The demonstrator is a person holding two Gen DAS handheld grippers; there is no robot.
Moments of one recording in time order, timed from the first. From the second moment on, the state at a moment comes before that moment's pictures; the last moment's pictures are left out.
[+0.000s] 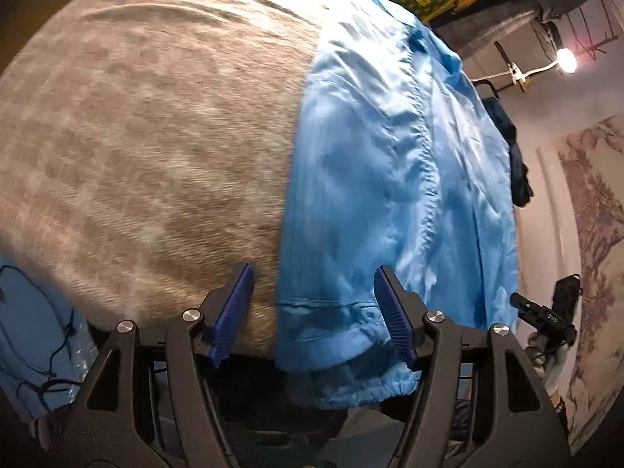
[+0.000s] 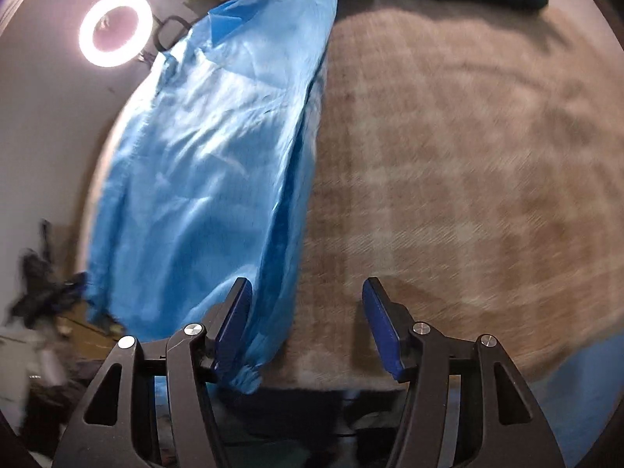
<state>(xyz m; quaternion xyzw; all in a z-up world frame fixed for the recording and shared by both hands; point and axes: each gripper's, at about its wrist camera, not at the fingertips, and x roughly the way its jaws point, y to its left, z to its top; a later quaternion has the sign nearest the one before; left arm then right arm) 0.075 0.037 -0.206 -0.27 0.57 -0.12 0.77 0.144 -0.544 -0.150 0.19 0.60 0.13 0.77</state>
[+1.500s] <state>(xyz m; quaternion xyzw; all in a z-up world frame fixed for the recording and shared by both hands) 0.034 -0.226 -0.116 -0.11 0.47 -0.34 0.80 0.120 -0.559 -0.066 0.18 0.50 0.19 0.82</state>
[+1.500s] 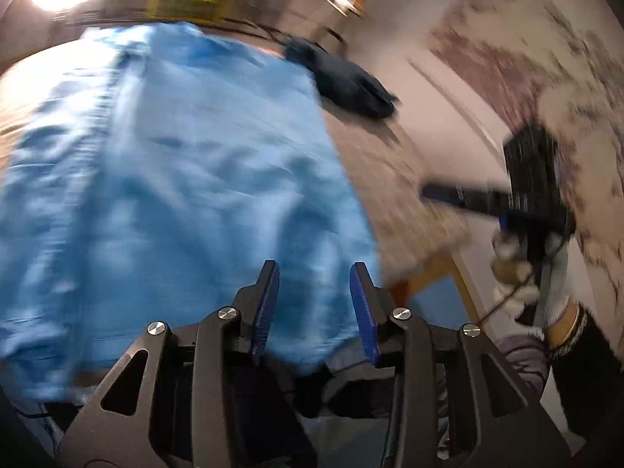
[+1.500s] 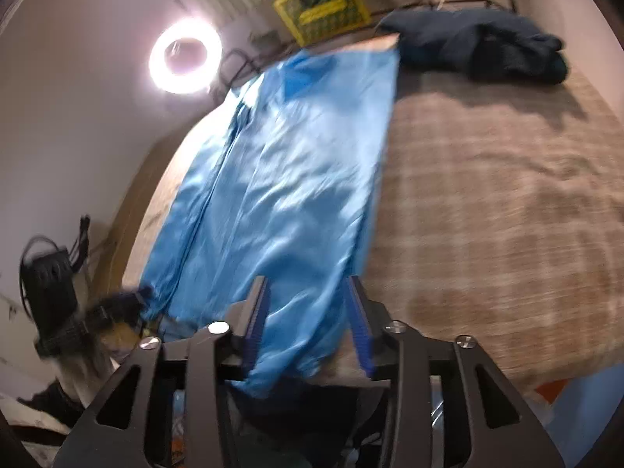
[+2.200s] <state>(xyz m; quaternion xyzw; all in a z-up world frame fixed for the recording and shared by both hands) 0.051 -0.340 -0.171 -0.01 0.52 -0.33 0.79 0.268 -0.623 -0.114 0.30 0.46 0.16 0.82</state>
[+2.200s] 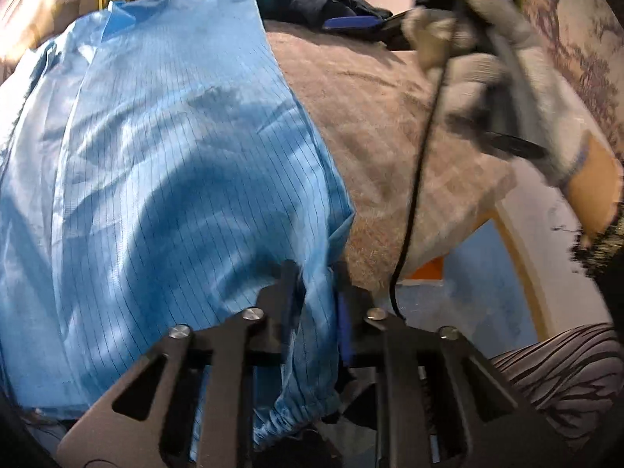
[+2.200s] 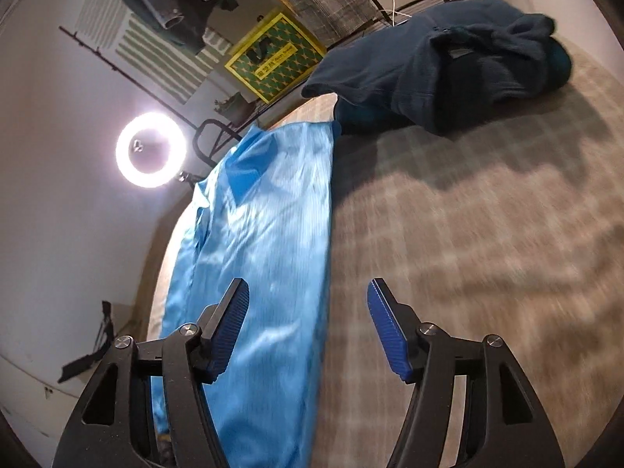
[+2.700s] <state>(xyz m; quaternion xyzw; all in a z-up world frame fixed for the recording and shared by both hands) 0.067 -0.265 -0.154 -0.17 0.53 -0.35 0.75 0.380 -0.598 -0.163 0.32 0.46 0.12 0.82</state>
